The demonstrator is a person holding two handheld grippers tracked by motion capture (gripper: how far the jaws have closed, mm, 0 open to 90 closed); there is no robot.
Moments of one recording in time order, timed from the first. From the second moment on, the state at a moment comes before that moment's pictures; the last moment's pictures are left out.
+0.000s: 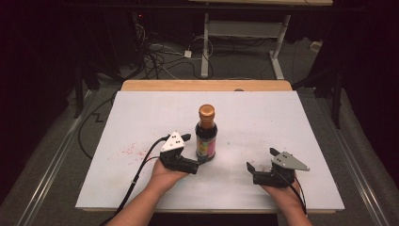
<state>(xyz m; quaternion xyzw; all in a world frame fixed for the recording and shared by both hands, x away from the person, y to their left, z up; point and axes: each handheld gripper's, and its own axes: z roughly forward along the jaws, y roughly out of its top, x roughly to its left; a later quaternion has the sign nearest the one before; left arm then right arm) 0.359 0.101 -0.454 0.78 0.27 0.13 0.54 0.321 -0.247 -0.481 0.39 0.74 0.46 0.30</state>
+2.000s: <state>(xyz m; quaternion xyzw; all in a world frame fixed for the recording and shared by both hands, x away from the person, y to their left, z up) 0.390 0.033 -0.449 0.59 0.41 0.08 0.69 0.321 -0.248 -0.481 0.39 0.74 0.47 0.30</state>
